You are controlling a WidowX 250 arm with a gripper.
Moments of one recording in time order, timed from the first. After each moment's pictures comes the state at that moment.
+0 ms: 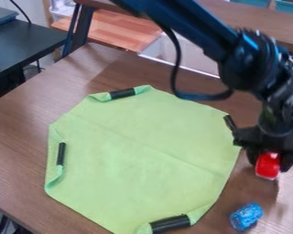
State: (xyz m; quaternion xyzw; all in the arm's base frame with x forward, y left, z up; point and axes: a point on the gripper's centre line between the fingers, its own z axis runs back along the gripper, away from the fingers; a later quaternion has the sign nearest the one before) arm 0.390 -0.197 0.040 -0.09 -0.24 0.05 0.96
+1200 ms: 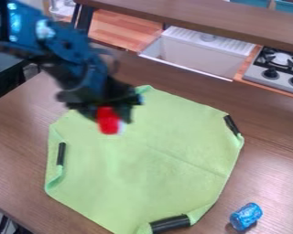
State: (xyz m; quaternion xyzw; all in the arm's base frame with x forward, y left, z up) arm 0.279 0.017 0.105 -0.08 -0.32 0.18 0.93
